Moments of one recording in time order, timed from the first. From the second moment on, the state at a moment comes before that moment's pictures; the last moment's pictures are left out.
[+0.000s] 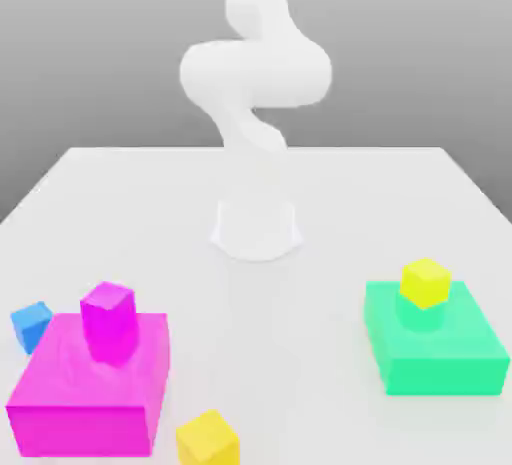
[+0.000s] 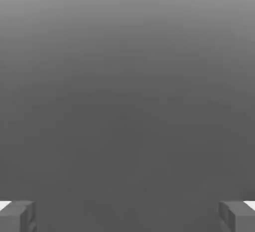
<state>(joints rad) 0.02 -0.71 -0.02 -2.31 -0.01 2.33 0.74</state>
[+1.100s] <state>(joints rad) 0.00 0.45 -0.09 -2.38 0.13 2.83 -0.06</state>
